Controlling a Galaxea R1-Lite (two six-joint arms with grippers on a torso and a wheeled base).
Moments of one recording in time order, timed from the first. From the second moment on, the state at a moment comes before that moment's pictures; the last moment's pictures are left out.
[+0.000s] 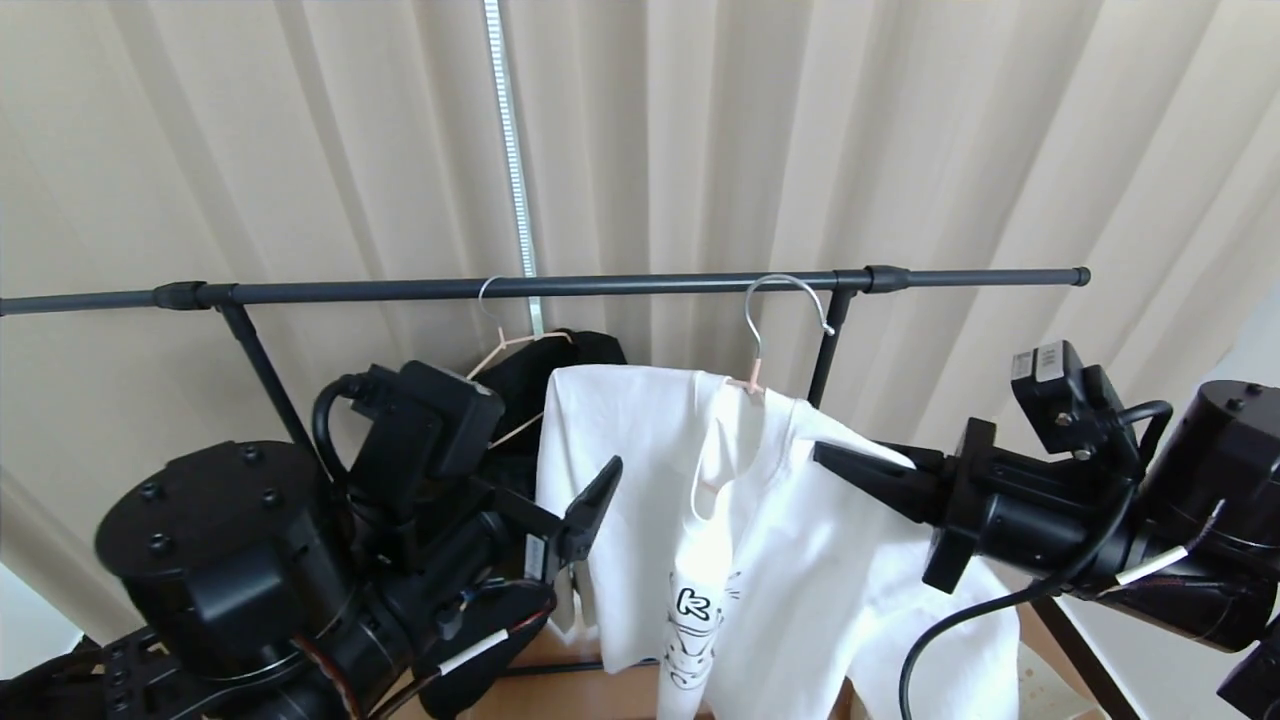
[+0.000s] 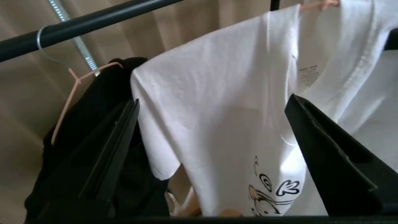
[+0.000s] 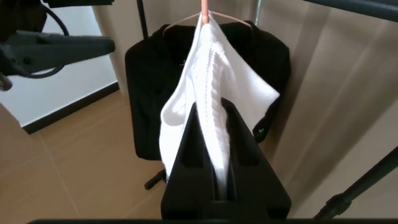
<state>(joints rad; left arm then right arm) -0.79 1.62 -0.43 -1.15 0.35 0.17 0.44 1.63 -0.40 -1.17 0.51 0.01</state>
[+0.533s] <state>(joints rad) -0.50 1.56 -0.29 -1.15 -0.07 0.11 0.25 1.56 -0.34 -1.17 0.94 0.01</state>
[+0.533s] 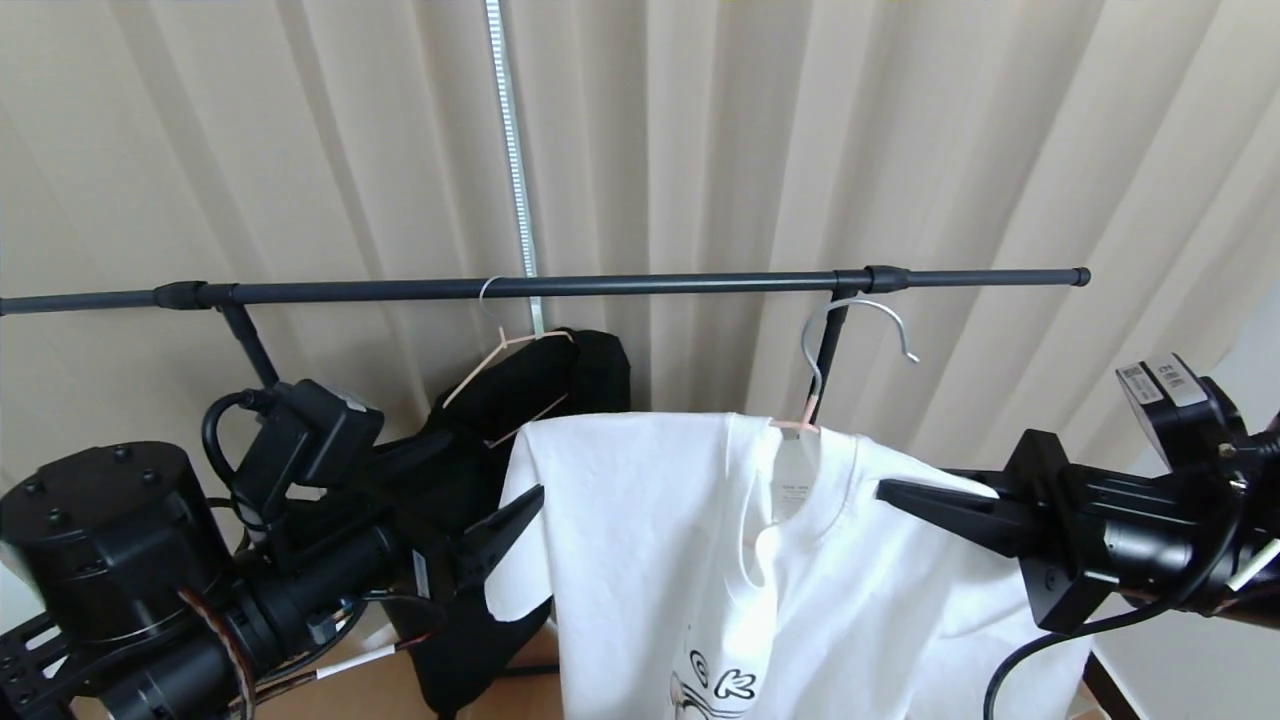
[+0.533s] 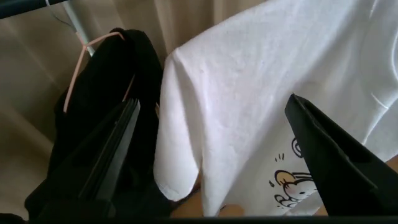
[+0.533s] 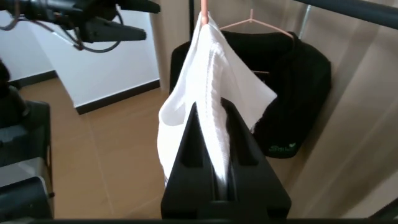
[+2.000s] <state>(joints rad) -0.35 1.76 -0.25 -1.24 -0.33 0.08 0.18 1.48 -0.31 -1.17 1.08 0.01</state>
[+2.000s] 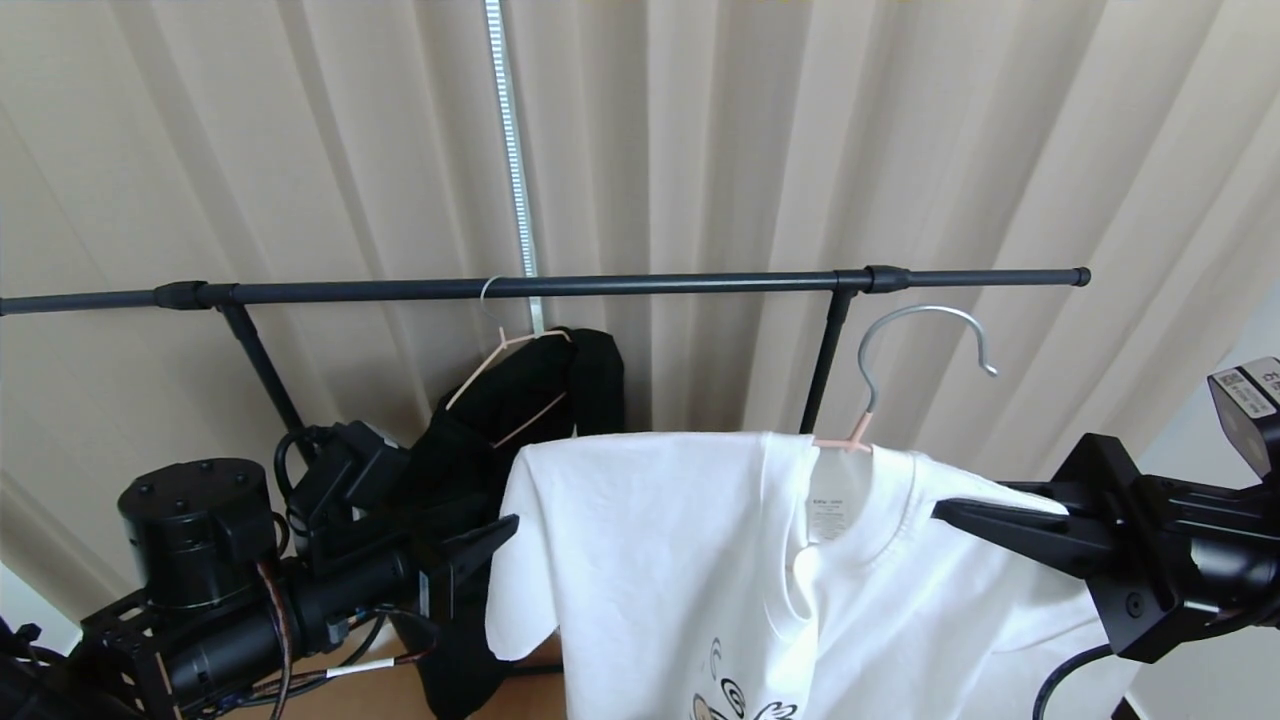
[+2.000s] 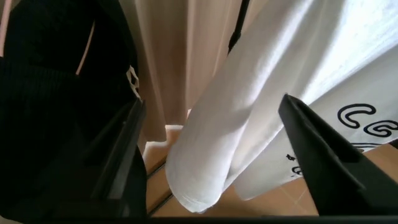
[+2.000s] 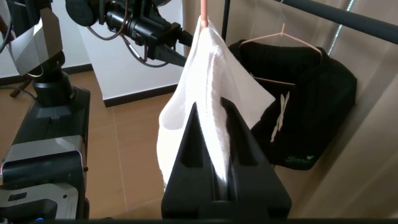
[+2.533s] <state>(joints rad) -0.33 1.75 -0.24 -1.24 -0.33 0.06 0.17 1.48 -0.32 -1.17 1.08 0.01</state>
